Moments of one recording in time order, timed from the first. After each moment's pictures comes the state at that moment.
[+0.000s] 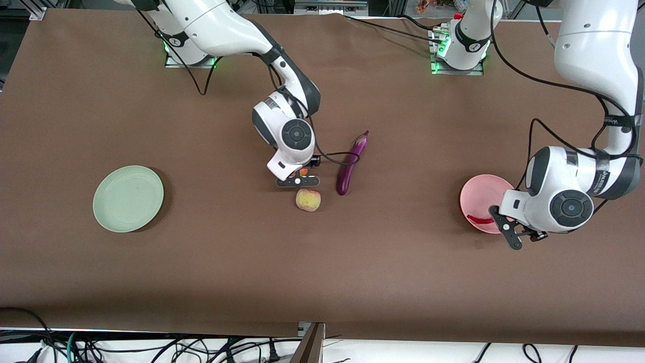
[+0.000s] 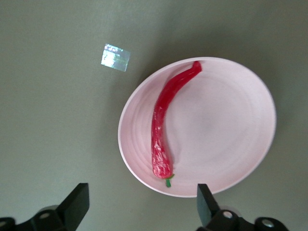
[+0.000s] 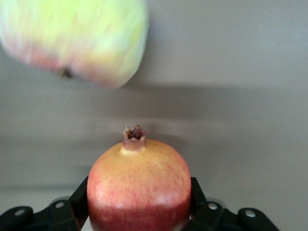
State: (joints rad) left arm 0.04 0.63 -0.08 -1.51 0.31 1.92 0.95; right arm 0.69 0.73 0.01 -1.53 0.01 2.09 0.63
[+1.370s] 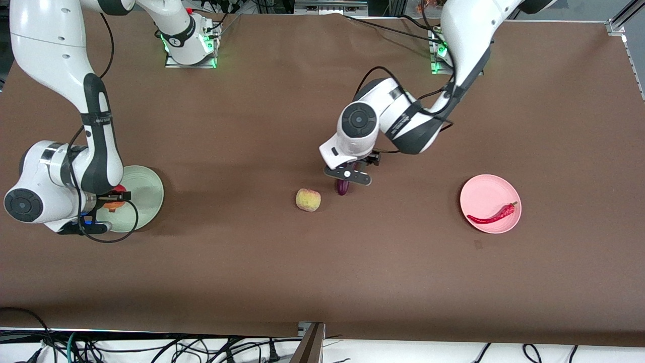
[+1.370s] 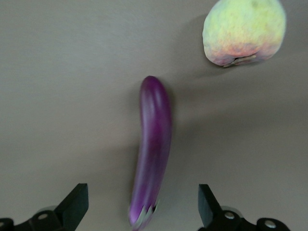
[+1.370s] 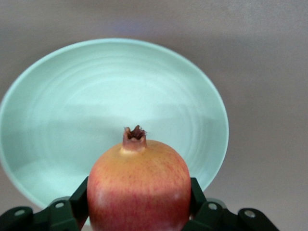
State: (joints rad) left arm -0.32 0.68 -0.46 -1.53 0.20 2.00 -0.57; right arm 0.16 0.72 -0.35 -1.54 0.02 1.94 -0.18
